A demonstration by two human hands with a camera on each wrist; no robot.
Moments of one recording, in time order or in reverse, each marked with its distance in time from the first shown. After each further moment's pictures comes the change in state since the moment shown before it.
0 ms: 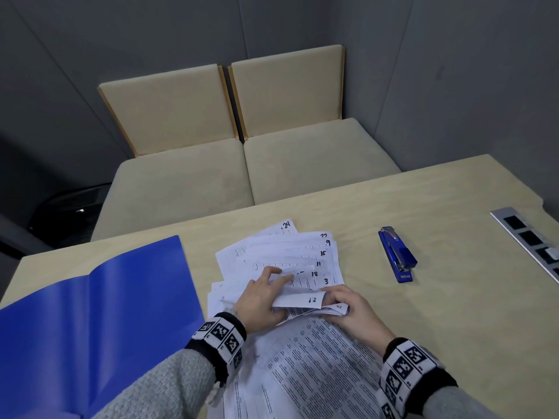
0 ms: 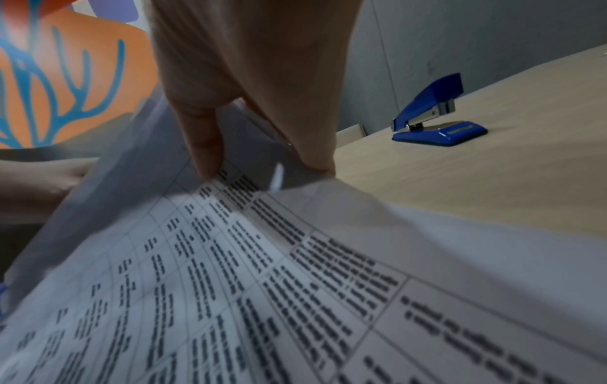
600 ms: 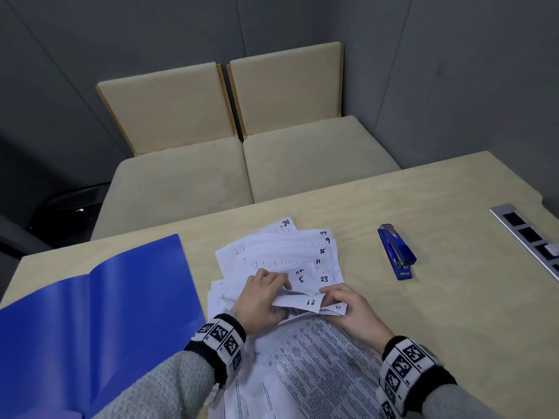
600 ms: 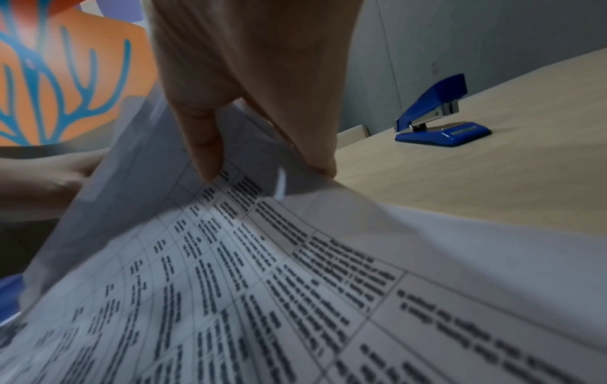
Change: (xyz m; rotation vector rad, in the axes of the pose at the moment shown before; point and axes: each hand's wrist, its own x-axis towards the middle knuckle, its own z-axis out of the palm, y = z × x) left_hand -0.004 -0.001 0.005 0.043 0.099 0.073; right_hand -0.002 0.000 0.001 -0.013 0.004 0.013
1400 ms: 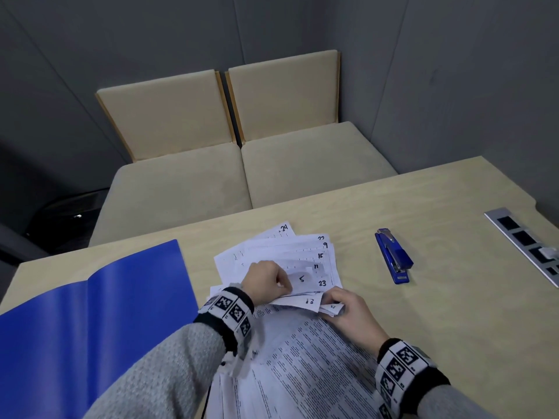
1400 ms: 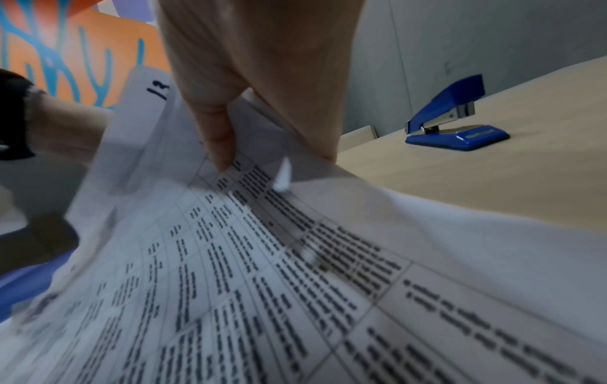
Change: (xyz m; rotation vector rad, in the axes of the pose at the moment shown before) left_hand 0.047 0.014 -0.041 -0.127 -0.210 -0.228; right_hand 0.003 -0.004 0.003 -0.002 0.077 -0.032
